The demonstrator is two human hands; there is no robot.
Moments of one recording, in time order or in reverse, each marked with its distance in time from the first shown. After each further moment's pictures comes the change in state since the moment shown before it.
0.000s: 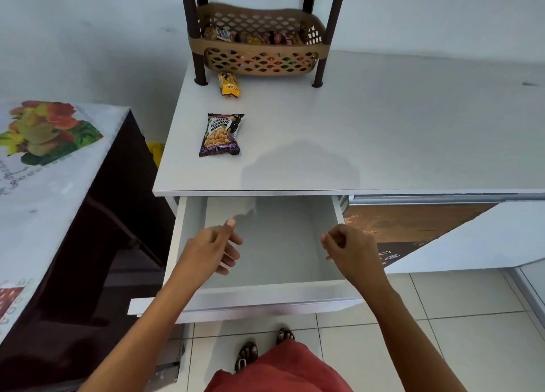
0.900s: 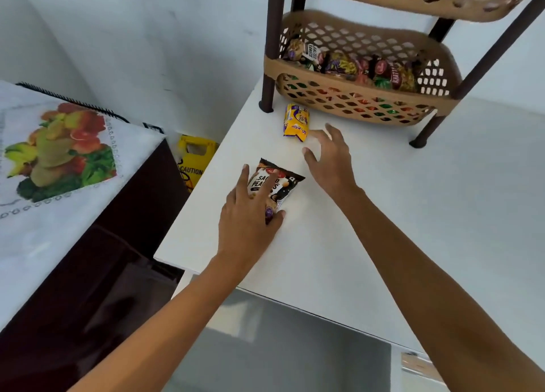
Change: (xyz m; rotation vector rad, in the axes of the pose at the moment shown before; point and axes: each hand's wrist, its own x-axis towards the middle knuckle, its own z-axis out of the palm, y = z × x) left_hand 0.212 0.093 -0.012 0.726 0.604 0.290; right_hand 0.366 -0.166 0.113 -0.115 -0.030 -0.569
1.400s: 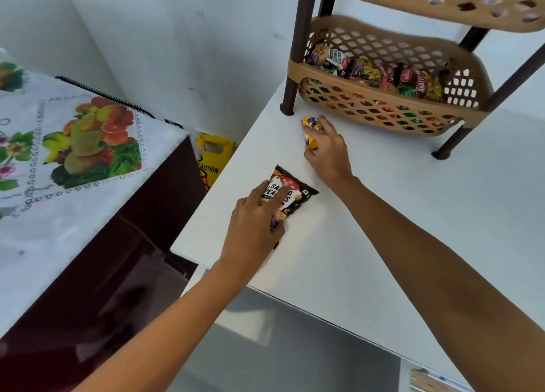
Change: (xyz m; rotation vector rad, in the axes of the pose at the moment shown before) left_hand -0.010 -0.014 -0.007 -0.045 0.018 0.065; right_hand 0.040 -0.005 0.042 -0.088 -0.019 -0.212
